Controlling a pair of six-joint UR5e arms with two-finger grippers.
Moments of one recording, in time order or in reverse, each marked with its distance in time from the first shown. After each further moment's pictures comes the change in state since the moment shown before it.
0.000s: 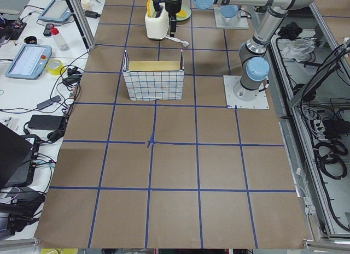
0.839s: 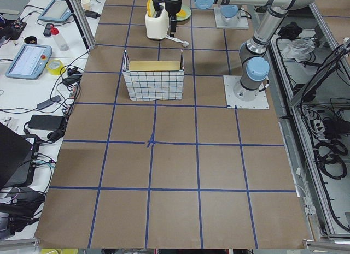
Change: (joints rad) left arm 0.000 0.000 0.000 0.000 0.000 0.000; right arm -0.001 0.001 0.011 0.003 -0.047 -0.005
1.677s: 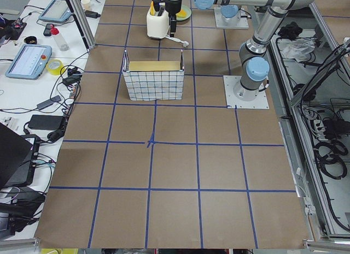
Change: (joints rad) left arm 0.000 0.000 0.000 0.000 0.000 0.000; right arm 0.000 0.039 0.005 -0.006 -0.046 -0.030
